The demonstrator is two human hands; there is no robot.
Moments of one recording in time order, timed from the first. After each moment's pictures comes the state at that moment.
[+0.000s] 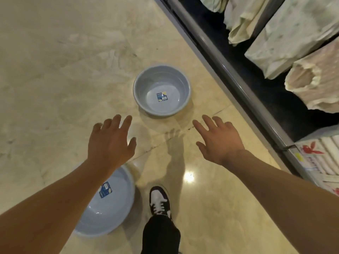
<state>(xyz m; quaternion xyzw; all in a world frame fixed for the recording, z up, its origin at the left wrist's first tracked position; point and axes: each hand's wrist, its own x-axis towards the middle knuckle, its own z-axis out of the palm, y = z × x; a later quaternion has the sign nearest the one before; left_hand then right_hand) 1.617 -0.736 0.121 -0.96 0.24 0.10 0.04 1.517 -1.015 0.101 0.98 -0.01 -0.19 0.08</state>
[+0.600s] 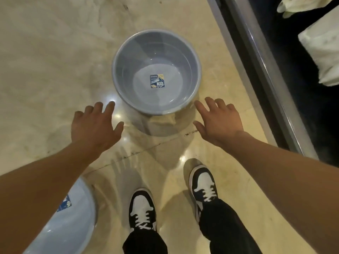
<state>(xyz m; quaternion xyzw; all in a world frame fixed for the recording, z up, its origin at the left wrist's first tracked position) 1.739 -0.796 -0.087 -0.97 0.13 0.18 0.07 1.676 -1.110 -0.080 0.97 0.03 -0.23 0.08</state>
